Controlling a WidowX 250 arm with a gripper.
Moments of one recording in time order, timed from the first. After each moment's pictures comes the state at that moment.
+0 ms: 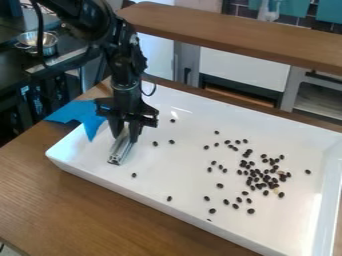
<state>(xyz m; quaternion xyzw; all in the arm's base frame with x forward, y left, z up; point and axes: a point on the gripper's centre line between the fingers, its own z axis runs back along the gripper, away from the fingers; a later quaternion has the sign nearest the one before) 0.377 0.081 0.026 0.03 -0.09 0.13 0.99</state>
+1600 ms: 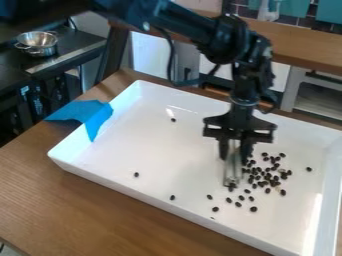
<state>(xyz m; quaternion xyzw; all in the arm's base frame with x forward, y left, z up) 0.414 -0.109 0.022 -0.03 -0.04 0.17 0.98</state>
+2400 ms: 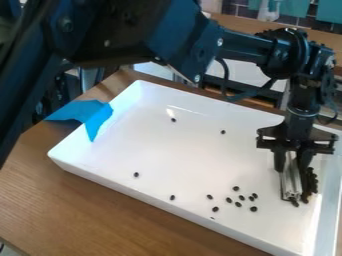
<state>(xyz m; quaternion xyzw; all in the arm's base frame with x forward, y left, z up) 0.427 -0.178 0.025 -0.06 -0.05 0.14 0.99</state>
